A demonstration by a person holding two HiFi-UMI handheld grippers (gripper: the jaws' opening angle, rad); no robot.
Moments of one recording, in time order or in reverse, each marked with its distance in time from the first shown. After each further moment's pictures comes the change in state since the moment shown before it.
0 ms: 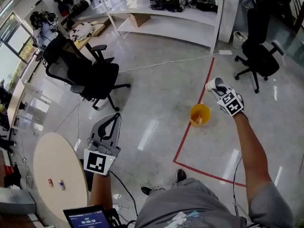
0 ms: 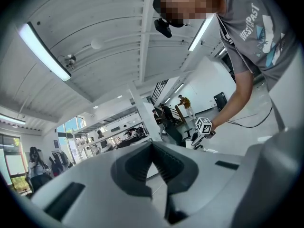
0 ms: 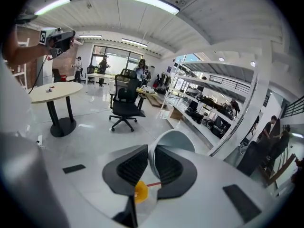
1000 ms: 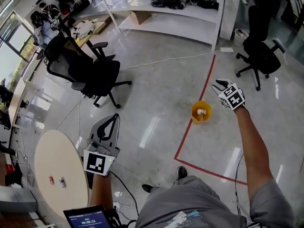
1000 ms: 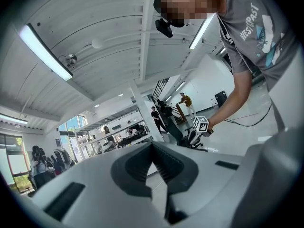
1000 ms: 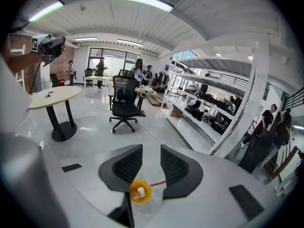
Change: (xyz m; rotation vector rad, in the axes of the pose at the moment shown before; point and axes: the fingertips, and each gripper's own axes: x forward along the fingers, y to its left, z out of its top) left arm -0.017 -0.001 -0.010 -0.002 0.024 0.018; right arm 0.011 -0.004 -0.001 0.054 0.013 0.020
